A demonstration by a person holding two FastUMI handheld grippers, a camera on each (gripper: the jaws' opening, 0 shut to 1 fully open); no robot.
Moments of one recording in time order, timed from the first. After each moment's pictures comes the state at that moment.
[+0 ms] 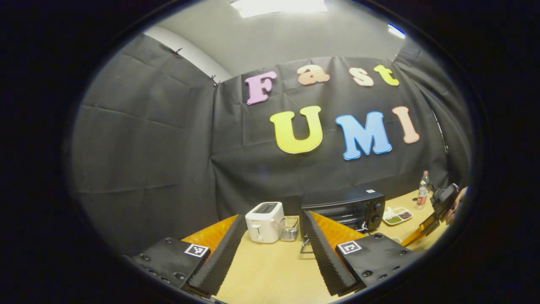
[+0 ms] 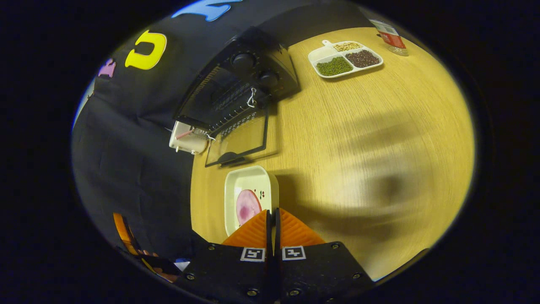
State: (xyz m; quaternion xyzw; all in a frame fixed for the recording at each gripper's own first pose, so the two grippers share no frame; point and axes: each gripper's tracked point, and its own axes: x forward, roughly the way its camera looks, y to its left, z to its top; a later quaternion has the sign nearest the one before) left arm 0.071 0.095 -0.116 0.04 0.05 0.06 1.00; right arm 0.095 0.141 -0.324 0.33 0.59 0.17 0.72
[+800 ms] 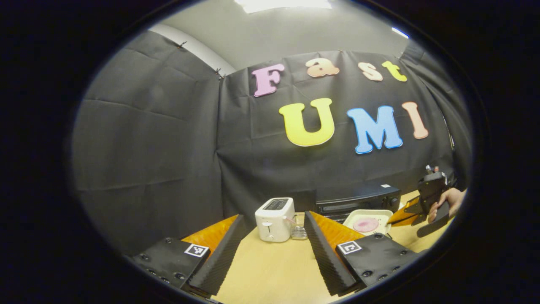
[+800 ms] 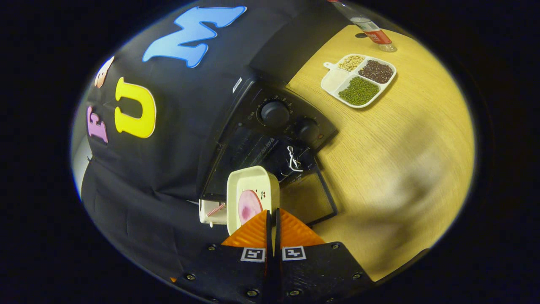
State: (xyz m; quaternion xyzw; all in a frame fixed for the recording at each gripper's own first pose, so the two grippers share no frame) left arm 0.111 0.141 -0.144 0.04 0.07 0.07 0.99; right arm 0.237 0.217 -0.303 0.50 0.44 0.04 0.74
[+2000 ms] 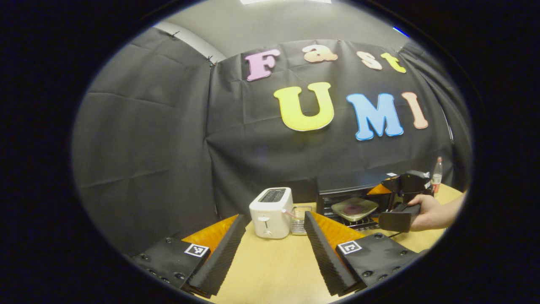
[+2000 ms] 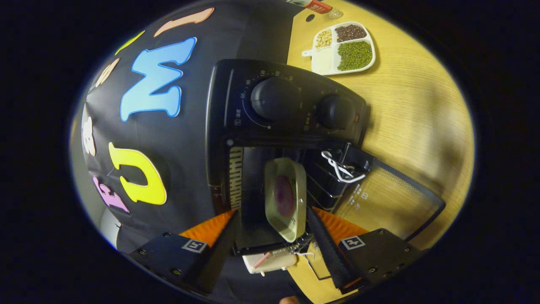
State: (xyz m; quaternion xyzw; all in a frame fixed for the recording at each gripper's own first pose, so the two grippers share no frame) left arm 0.163 0.139 -0.191 0.03 0.11 0.04 0.99; right arm 0.317 0.265 -0.310 0.65 0.31 0.00 0.69
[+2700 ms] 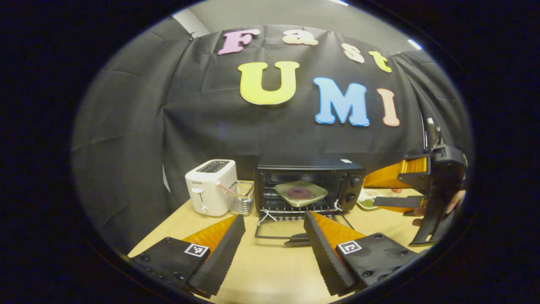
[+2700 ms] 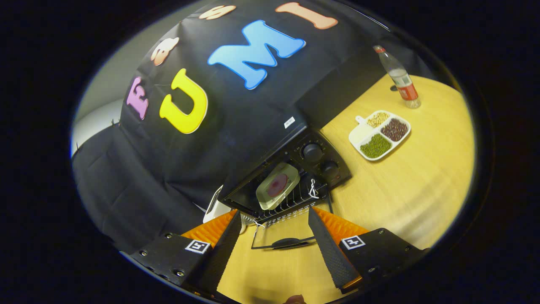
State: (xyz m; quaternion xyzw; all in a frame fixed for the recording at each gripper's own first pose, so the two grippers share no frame) left arm 0.167 -0.001 -0.269 -0.04 0.20 -0.09 0.97; right arm 0.197 0.170 -0.239 0.35 0.29 0.11 0.88
